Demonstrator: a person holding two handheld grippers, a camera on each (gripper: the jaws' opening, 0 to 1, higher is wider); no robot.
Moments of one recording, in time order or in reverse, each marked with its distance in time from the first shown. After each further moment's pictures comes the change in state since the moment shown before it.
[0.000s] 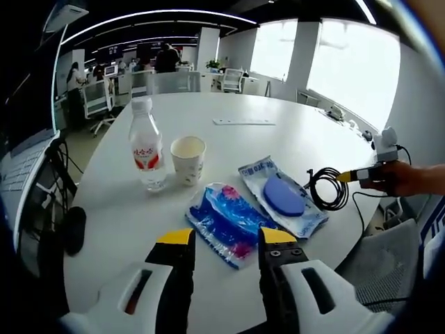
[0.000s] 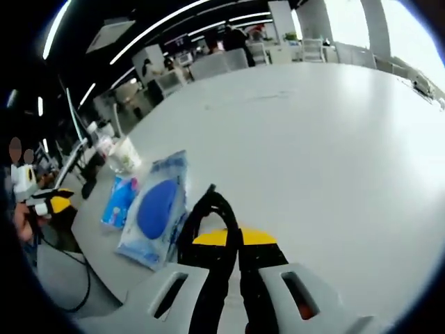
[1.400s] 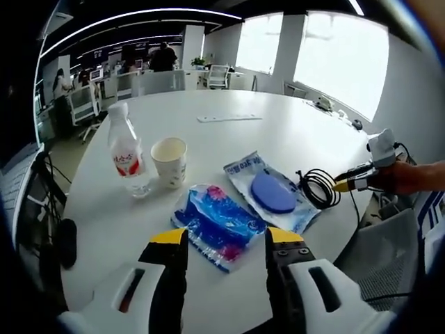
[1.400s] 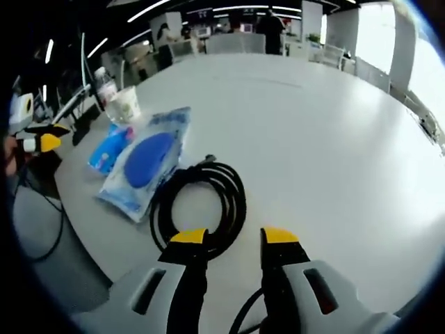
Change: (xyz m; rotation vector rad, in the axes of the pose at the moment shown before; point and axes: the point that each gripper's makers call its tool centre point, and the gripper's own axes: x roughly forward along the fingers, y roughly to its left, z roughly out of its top) left arm 0.013 -0.022 0.002 0.081 0.032 -0.068; right arm -0.014 -0.006 -0.036 -0.237 0.106 -0.057
